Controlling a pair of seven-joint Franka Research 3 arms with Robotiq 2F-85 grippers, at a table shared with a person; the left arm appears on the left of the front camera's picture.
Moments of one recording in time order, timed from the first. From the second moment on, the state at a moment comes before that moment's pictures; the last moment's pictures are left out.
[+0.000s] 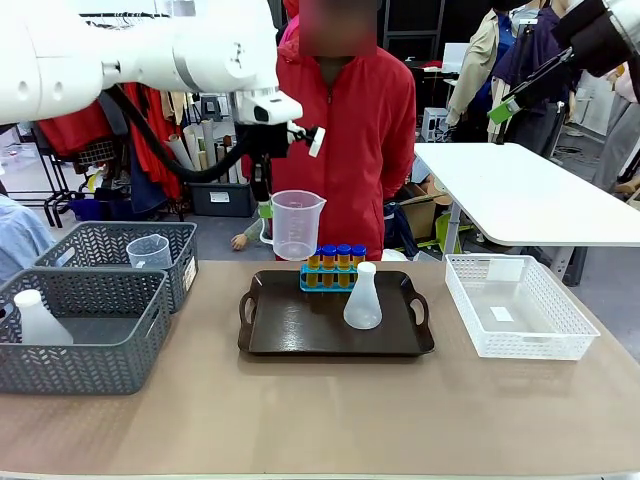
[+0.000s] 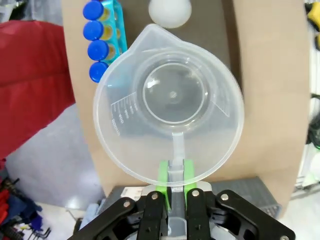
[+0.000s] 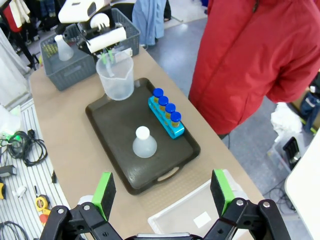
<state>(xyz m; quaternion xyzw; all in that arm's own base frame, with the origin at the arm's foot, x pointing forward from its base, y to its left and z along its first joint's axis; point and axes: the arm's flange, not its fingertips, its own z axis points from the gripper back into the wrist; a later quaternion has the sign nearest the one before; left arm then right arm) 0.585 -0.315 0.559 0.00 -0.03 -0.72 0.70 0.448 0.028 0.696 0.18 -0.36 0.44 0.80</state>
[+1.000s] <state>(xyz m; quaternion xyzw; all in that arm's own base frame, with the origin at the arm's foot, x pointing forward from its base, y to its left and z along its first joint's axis) 0.582 -0.324 0.514 0.01 -0.04 -0.72 0.70 0.448 0.028 0.696 0.18 -0.36 0.44 0.80</state>
